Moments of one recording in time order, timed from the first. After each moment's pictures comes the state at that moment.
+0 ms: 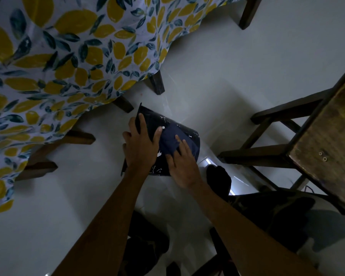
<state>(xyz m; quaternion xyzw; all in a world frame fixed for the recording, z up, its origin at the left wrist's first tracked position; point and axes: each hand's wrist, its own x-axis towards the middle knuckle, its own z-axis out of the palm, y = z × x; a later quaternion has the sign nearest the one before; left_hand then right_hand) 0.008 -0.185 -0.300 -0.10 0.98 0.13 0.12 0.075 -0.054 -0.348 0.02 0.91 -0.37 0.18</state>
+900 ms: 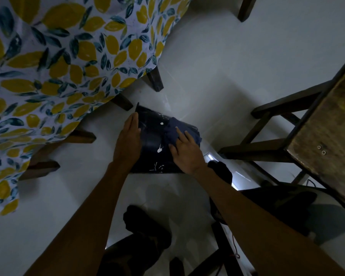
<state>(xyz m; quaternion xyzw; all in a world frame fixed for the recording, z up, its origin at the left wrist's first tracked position) -0.004 -0.226 -0.307 0.00 0.97 0.22 0.14 0.047 -0.035 -0.361 -0.01 0.93 -0.29 0.21</state>
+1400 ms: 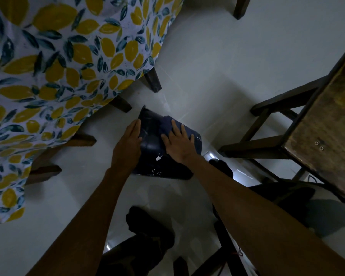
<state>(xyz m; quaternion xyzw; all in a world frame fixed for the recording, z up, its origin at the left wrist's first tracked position) 0.006 -0.230 -0.300 0.05 0.96 0.20 0.16 0.013 -0.049 -0.362 0.00 0.89 -0.31 0.33</state>
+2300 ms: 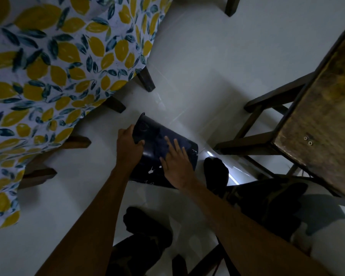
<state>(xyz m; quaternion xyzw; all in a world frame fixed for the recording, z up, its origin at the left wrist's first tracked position) 0.004 -0.203 -0.300 -0.11 0.93 0.30 0.18 0.091 -0.052 -0.367 -0.04 0.93 -0.30 0.21</state>
